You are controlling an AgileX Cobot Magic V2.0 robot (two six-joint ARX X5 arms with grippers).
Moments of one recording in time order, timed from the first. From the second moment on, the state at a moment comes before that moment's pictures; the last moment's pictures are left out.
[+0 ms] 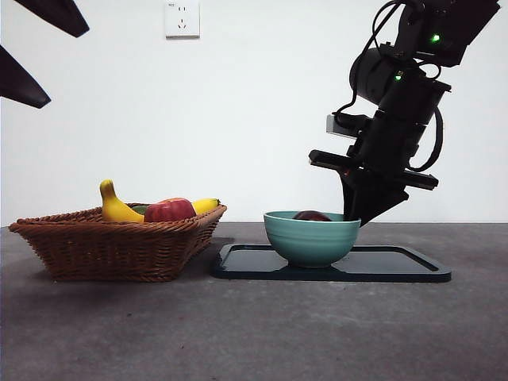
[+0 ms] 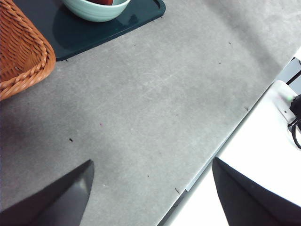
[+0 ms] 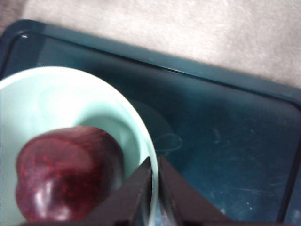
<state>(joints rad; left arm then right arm) -0.57 0.78 0.77 -0.73 0.40 -0.07 0.33 1.89 1.33 -0.45 -0.16 0.18</state>
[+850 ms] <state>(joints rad) -0.57 0.78 0.77 -0.73 0.40 -0.07 0.33 1.51 1.36 -0.63 -0.16 0.14</state>
